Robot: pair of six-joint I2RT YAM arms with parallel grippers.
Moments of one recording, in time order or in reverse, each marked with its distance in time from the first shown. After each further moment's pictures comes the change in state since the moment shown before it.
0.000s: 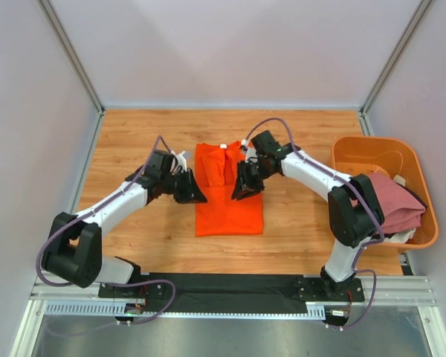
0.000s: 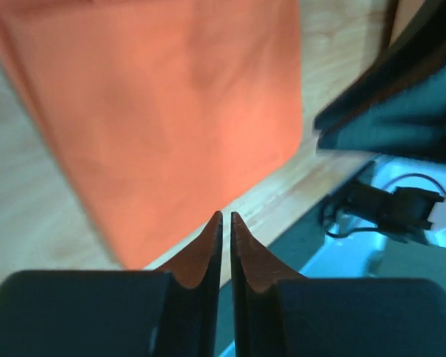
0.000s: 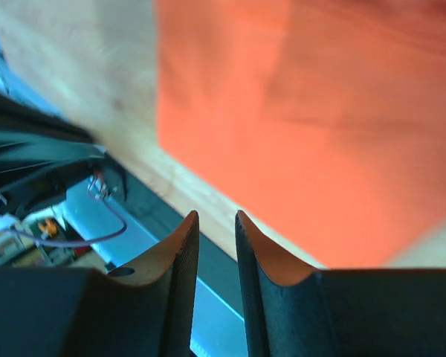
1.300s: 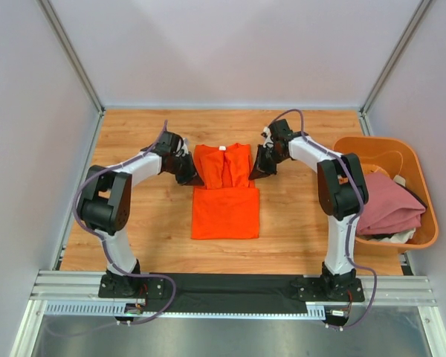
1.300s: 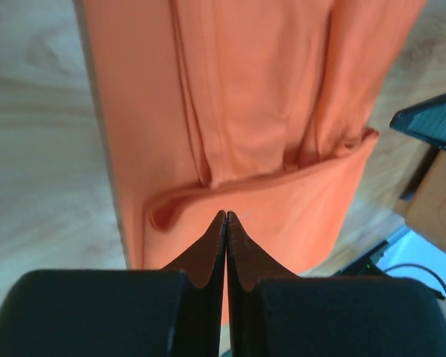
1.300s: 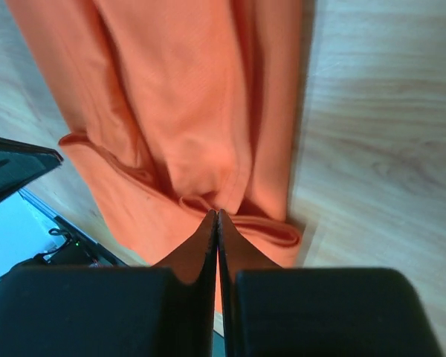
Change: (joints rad) left arm 0.082 0.414 0.272 -0.031 -0.063 -0.031; right arm -0.176 0.243 0.161 0.069 0.058 0.017
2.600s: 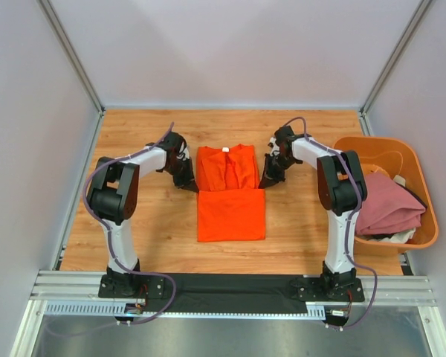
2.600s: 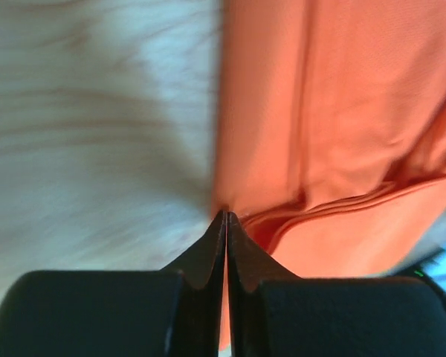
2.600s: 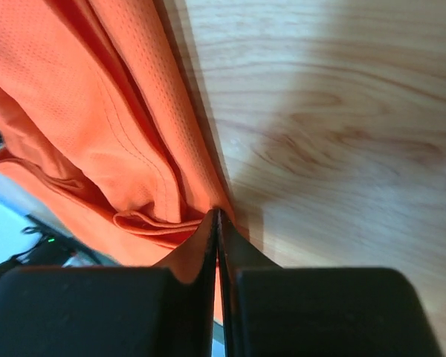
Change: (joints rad) left arm 0.020 0.184 0.141 -0.163 -0.053 0.101; right arm -0.070 0.103 0.010 -0.122 0.011 -0.063
